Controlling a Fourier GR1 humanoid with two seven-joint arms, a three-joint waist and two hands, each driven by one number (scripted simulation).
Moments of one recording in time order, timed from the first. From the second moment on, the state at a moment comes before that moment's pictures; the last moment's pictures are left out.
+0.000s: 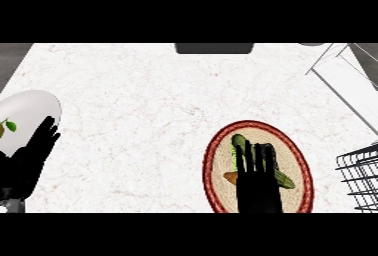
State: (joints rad) left arm 0.05 0.38 0.09 -1.45 0.17 0.00 0.10; right arm 0.06 -0.10 0.66 -1.78 1.67 0.41 0.64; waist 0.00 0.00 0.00
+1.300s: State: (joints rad) left arm 0.03 0.31 0.15 -1.45 0.10 -0.06 0.12; right arm 0.03 -0.15 0.62 -1.76 1.67 0.27 0.53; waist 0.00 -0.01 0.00
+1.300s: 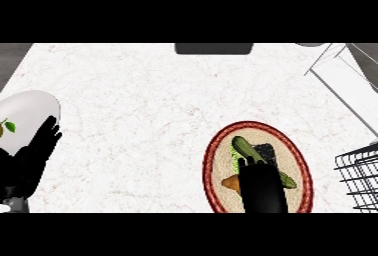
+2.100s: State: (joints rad) left arm 0.02 0.32 0.16 -1.43 0.10 -0.08 0.09; right arm -0.48 -0.01 -0.13 -1.71 1.37 0.28 0.93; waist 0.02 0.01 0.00
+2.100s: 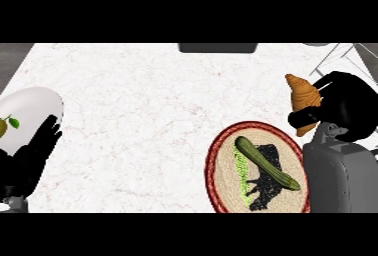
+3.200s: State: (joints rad) left arm 0.01 0.30 0.17 -1.44 0.08 -0.08 0.12; right arm -1.05 -0.23 -0.32 -1.65 1.41 0.34 1.00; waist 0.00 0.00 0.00
